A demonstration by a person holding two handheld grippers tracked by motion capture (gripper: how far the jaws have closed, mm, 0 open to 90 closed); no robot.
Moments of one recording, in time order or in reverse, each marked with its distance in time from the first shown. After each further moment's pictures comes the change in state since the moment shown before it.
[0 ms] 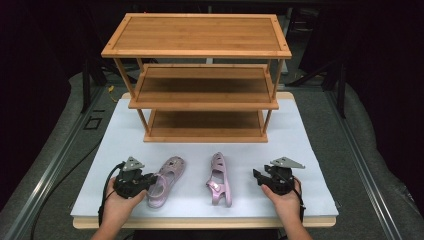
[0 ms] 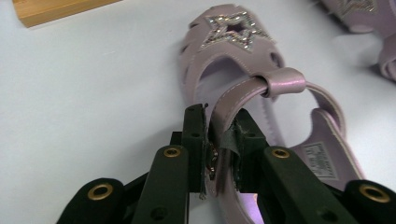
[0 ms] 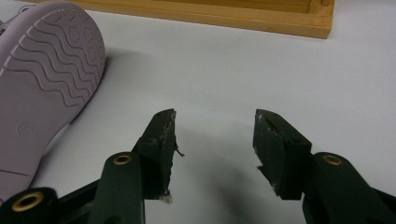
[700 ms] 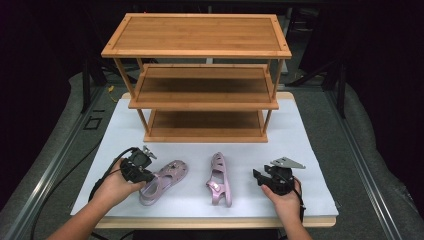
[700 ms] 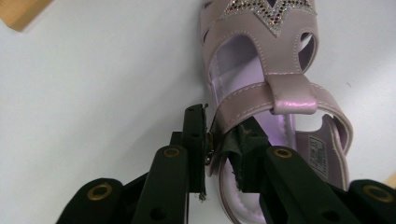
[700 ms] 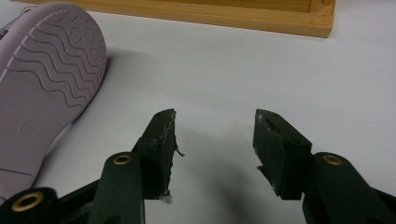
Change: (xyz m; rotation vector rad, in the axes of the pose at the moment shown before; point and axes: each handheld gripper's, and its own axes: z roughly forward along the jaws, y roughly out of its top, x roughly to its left) left arm -0.003 0.053 0.005 0.388 0.015 0.229; right arm 0.000 0.000 0.000 -0.002 0.003 0.009
